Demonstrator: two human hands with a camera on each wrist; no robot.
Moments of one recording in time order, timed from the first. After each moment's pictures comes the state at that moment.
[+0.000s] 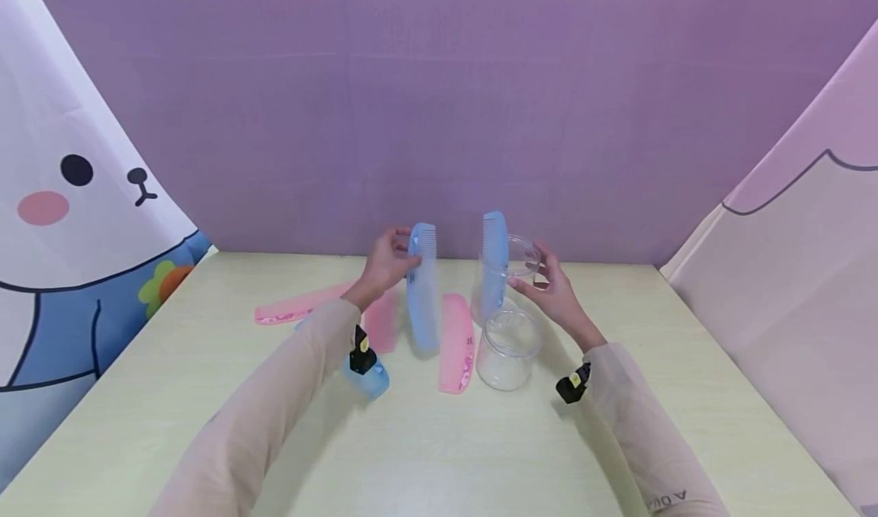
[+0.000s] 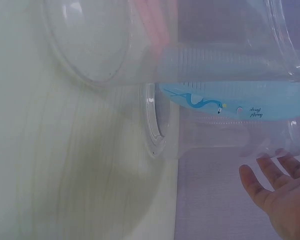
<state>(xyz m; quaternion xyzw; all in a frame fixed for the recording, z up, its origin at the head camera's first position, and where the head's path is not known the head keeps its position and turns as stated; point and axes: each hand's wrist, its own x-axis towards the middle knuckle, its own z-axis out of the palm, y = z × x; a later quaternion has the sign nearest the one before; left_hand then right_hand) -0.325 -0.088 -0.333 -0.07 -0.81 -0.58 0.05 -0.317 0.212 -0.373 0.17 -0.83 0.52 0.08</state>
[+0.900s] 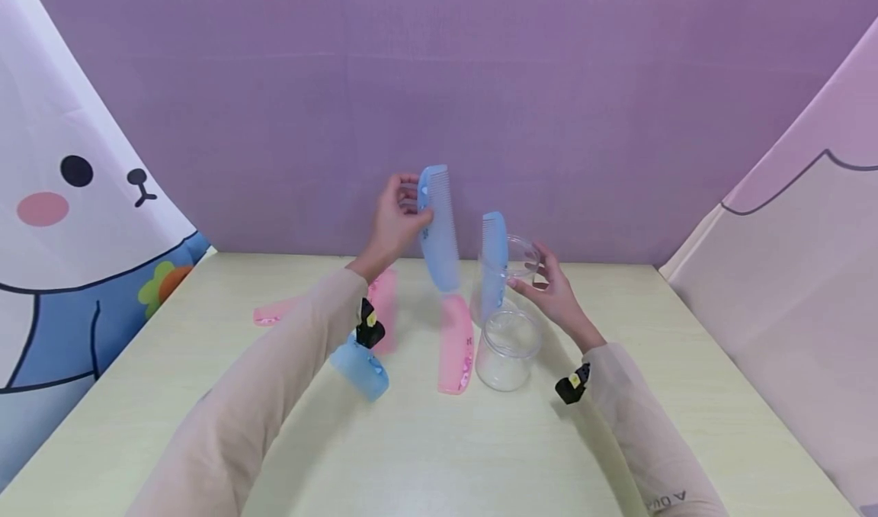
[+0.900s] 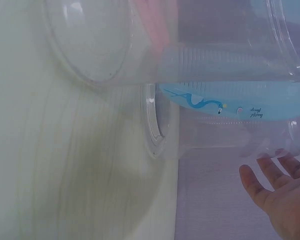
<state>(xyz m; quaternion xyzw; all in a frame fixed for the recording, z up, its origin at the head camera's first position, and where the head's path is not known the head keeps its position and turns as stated) -0.326 -0.070 -0.270 -0.17 -0.73 -0.63 0.20 -0.315 0.210 -0.372 0.17 -0.83 0.52 0.08</state>
